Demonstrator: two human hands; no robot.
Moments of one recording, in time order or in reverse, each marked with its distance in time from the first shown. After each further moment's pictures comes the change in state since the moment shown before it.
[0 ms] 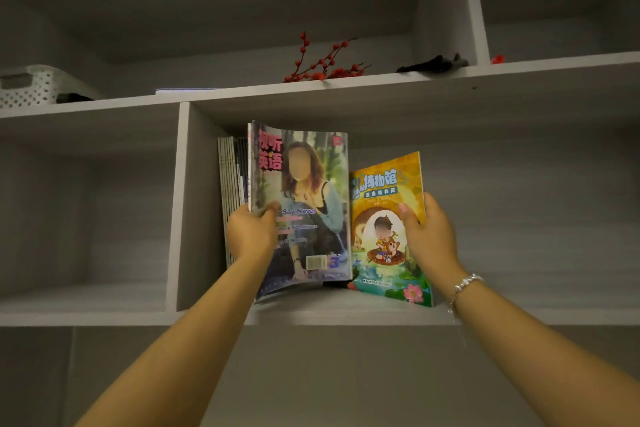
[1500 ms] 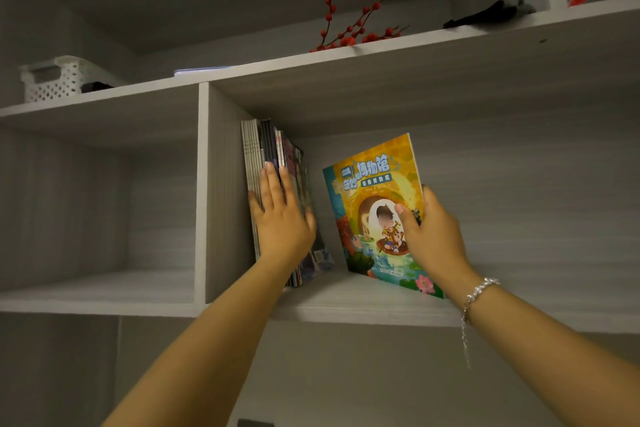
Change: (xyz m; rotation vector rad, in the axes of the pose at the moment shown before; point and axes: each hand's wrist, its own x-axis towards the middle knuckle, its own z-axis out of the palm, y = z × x) left_hand 0.037 -0.049 0.015 1.073 -0.028 0.577; right_hand -0.010 0.001 0.050 -0.100 -0.125 -0.060
